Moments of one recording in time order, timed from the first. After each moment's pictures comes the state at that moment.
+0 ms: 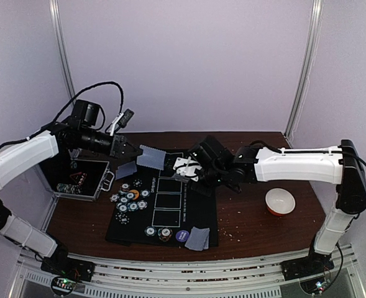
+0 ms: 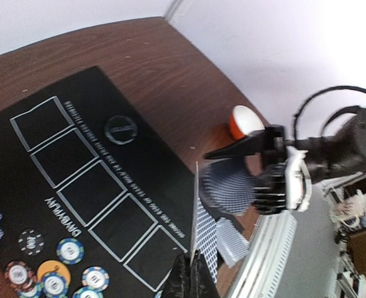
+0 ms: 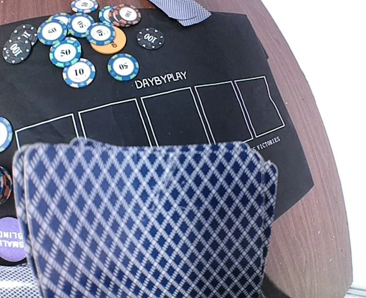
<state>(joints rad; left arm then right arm) -0.44 1.37 1.21 -0.50 0.78 -0.14 1.02 1.74 1.36 -0.45 0.28 -0.38</state>
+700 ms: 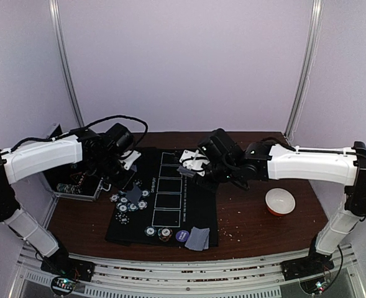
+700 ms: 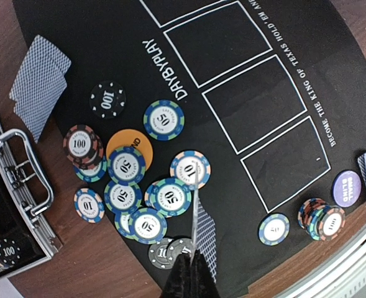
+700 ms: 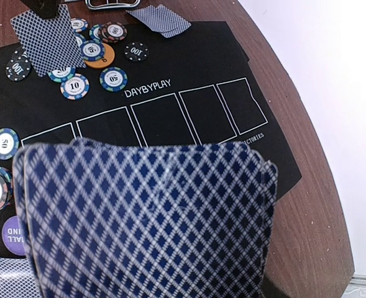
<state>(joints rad) -0.70 1.52 1.24 -0.92 -0.01 -0.13 1.01 1.65 1.33 -0.47 0.29 -0.33</state>
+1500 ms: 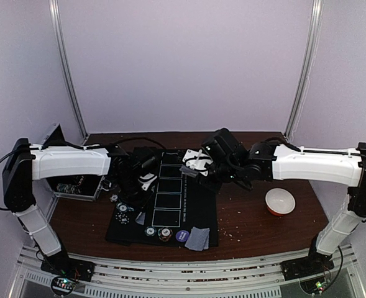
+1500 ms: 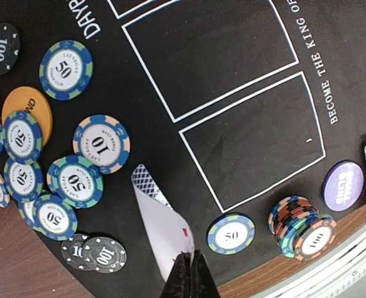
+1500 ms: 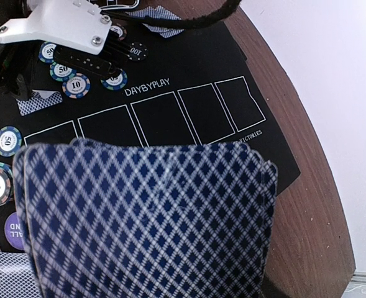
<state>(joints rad) -0.86 1.70 1.22 -0.91 0.03 -0.37 1.01 1.61 1.31 -0.47 0.29 -0.33</state>
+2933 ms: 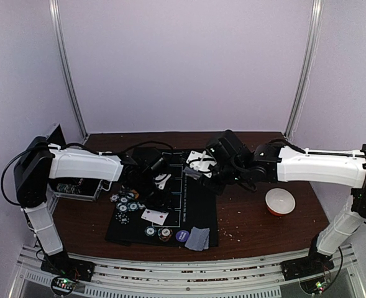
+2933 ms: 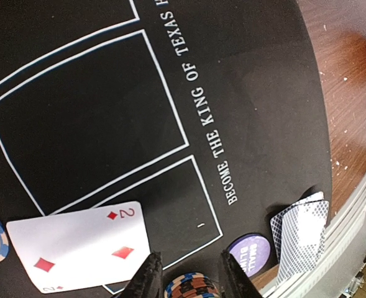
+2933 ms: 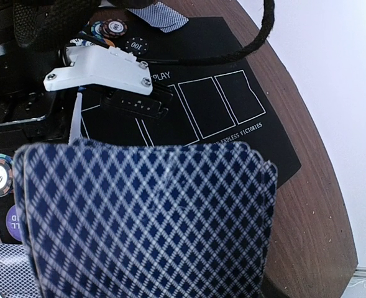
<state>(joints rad) -0.87 1.81 1.20 -0.55 0.29 -0.55 1.01 1.57 1.26 -0.48 0.29 -0.31</state>
